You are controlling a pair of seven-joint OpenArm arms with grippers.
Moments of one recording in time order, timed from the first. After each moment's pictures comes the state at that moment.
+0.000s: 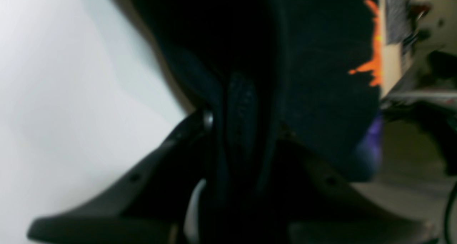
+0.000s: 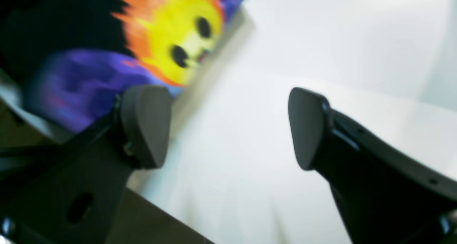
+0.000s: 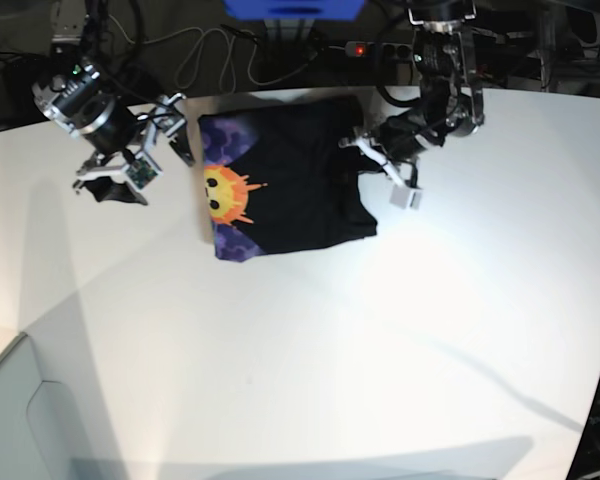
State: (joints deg) left arm 14.0 -1.7 -12.1 87.4 -43.8 -28.5 56.4; right arm -26.5 8.6 15.3 119.8 3.3 47.3 -38.1
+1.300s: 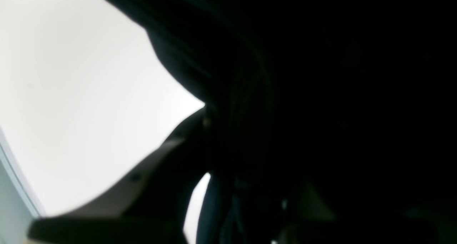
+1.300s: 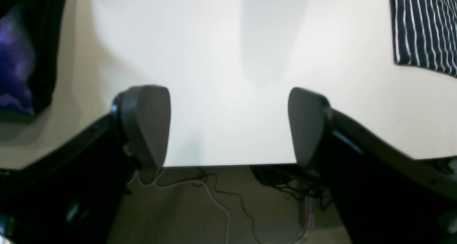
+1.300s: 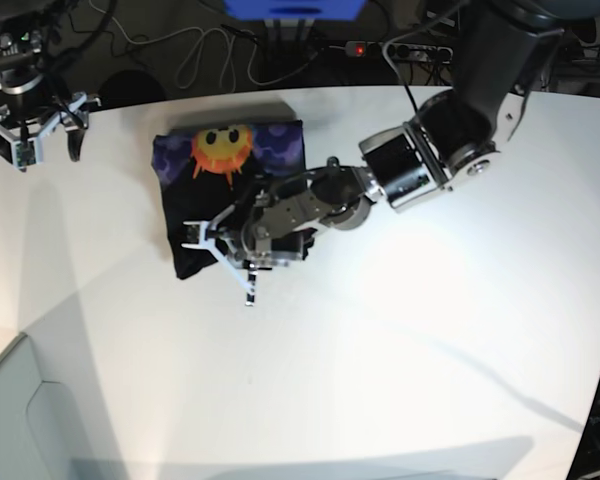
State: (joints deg) left arm -34.9 -4.5 66.9 71.0 -3.6 -28.9 52.5; right arm -27.1 -2.0 47.8 119.8 3.7 47.3 -38.0
